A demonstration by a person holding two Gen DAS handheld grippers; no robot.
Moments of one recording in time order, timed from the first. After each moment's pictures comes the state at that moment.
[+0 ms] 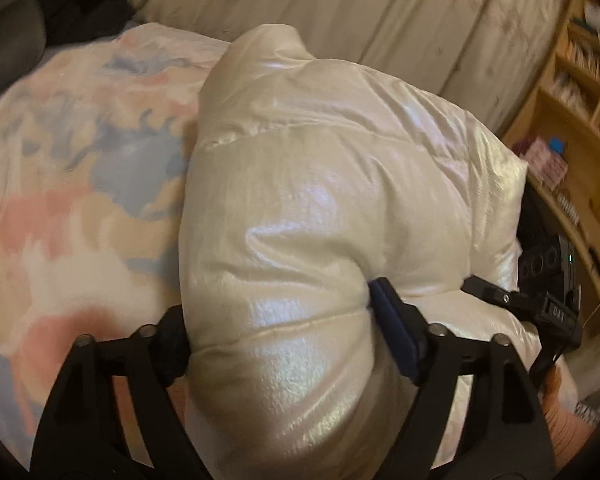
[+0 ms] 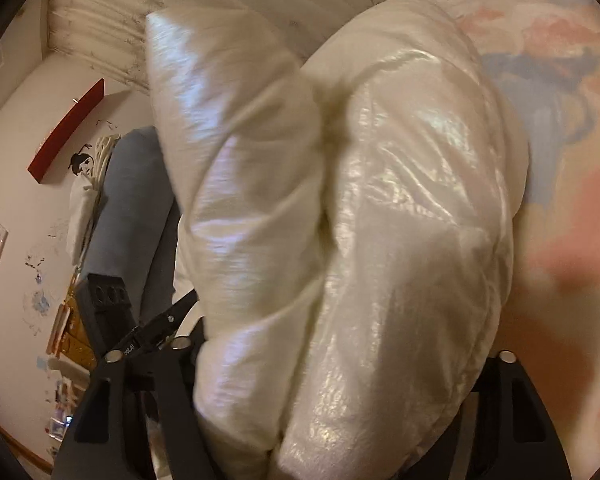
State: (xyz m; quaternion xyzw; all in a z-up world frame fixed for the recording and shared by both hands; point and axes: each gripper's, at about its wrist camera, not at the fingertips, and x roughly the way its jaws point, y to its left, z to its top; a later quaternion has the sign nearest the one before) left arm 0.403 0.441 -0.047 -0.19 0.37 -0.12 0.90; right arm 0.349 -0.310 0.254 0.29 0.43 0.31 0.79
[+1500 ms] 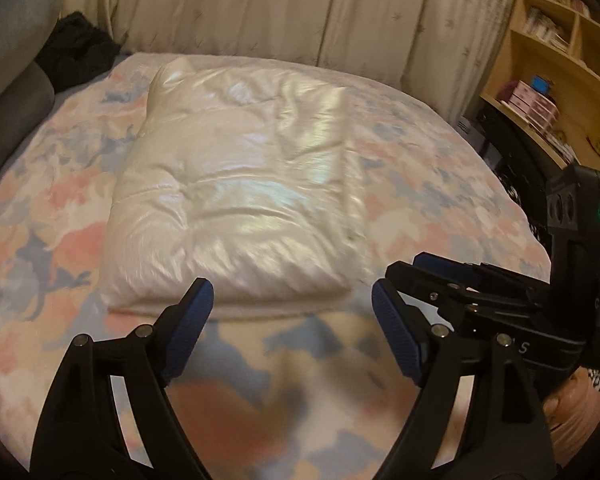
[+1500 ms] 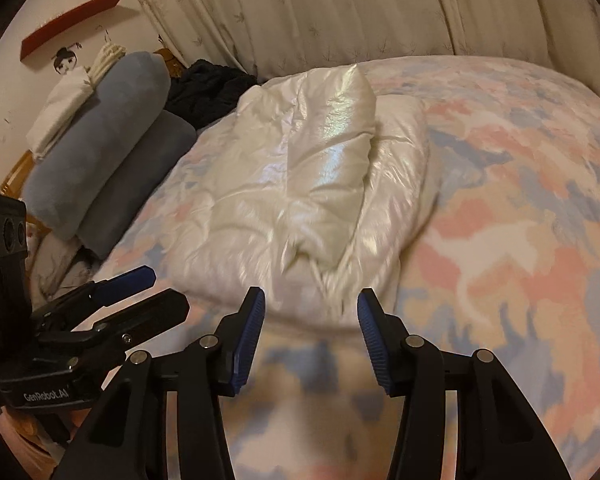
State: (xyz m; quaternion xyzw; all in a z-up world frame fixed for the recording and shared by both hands) left arm 0.209 0.265 0.072 -0.09 0.39 -0.10 0.91; right arm 0.103 -0.207 0.419 0.08 0.43 0.22 0.87
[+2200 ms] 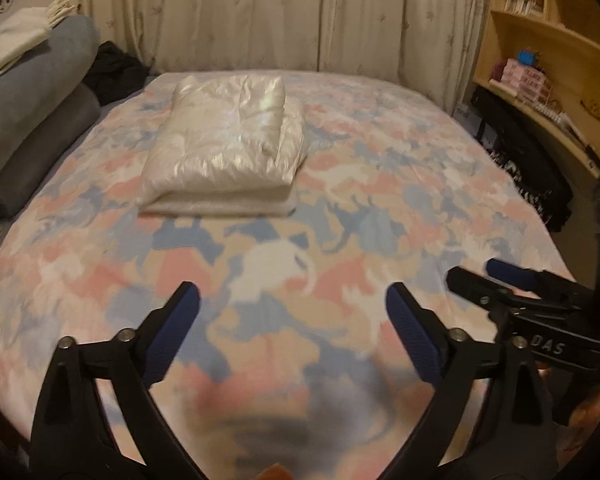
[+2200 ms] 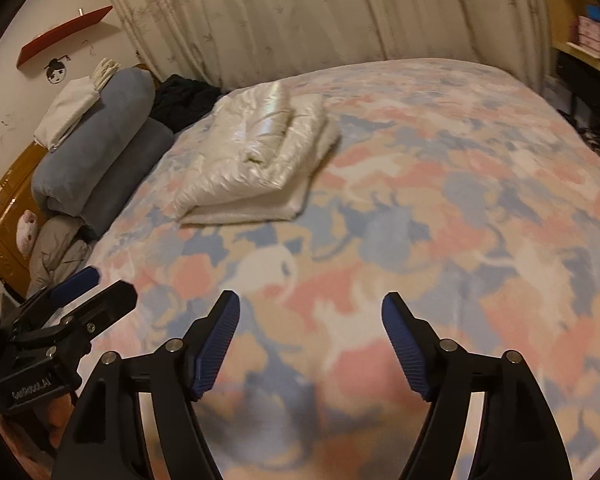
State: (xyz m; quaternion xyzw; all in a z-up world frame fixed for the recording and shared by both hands) left arm -0.026 0.149 0.116 -0.04 0.38 -0.03 0.92; right arm -0.160 -0.321 0.460 0.07 0.42 0.13 0.89
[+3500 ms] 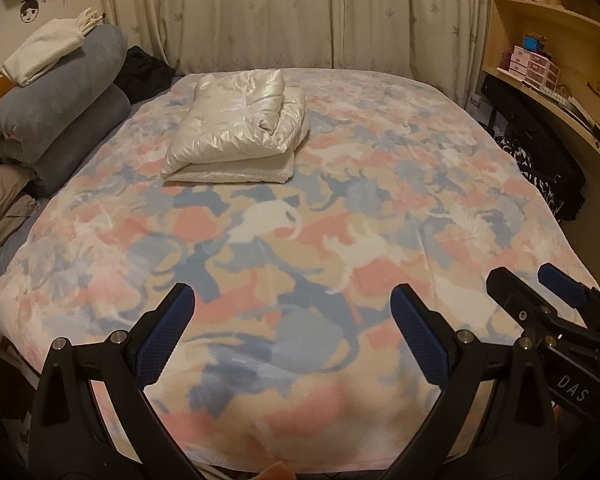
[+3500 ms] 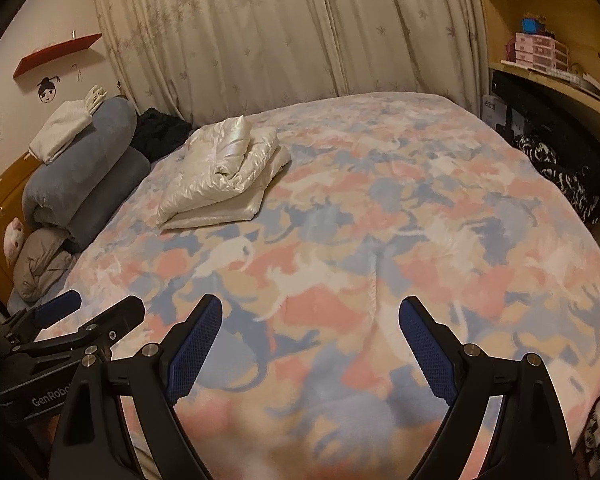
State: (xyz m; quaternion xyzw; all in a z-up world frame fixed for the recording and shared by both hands) left arm -0.130 0.089 0.140 -0.02 0.38 0.02 0.93; right arm -0.374 -0.405 0.492 0.07 0.37 0.06 0.93
